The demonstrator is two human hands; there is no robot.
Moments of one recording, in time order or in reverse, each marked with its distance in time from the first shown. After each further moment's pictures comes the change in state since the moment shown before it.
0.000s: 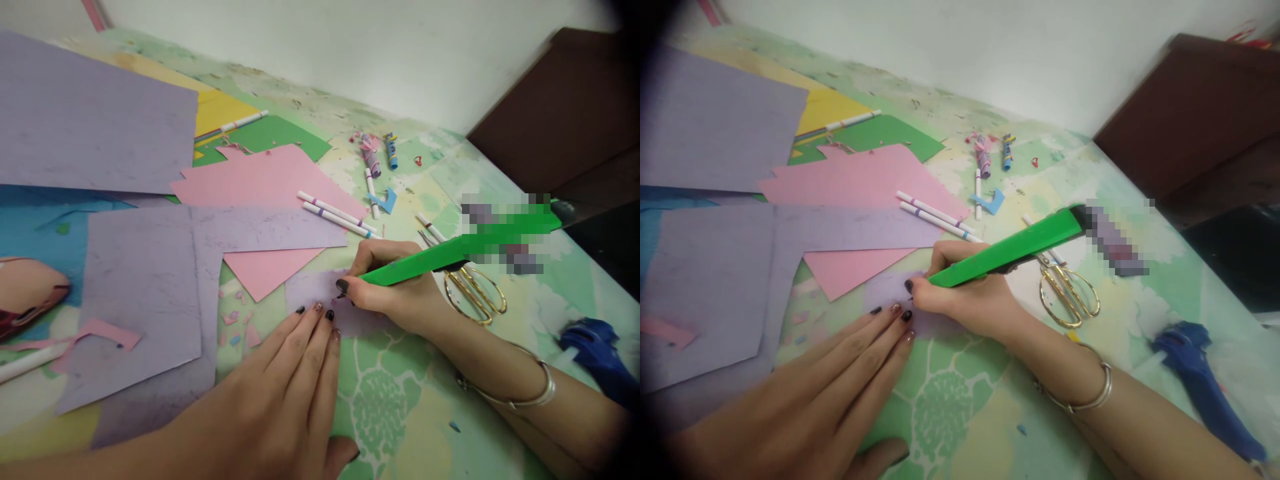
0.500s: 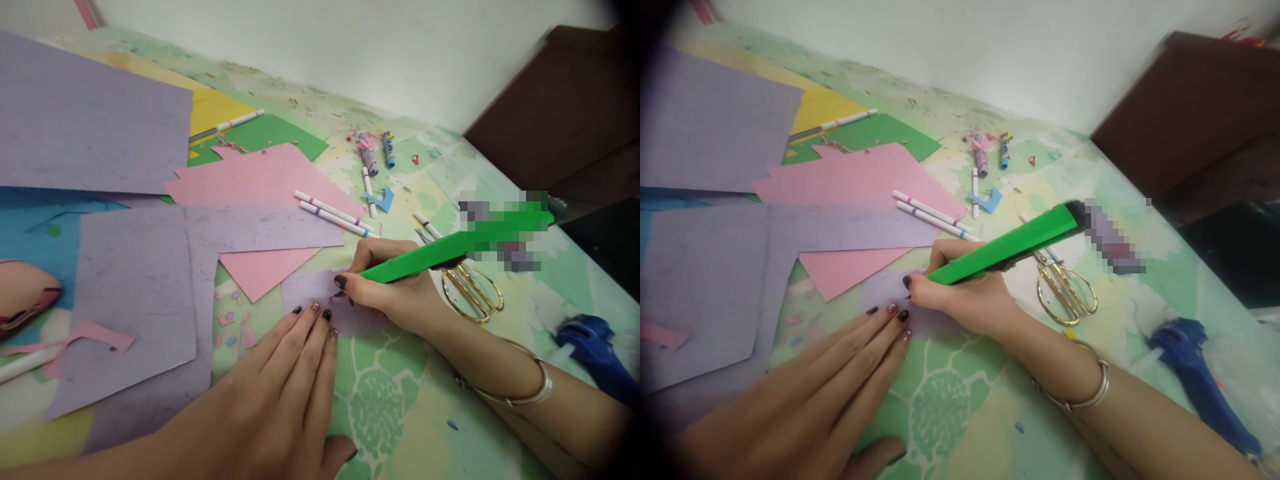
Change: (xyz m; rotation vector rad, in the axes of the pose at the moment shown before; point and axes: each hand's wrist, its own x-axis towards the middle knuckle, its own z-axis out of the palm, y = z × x) left_hand -0.003 0.004 -0.002 -0.028 0.014 -0.010; right_hand -0.001 -0.003 0.001 0.021 0.040 0.030
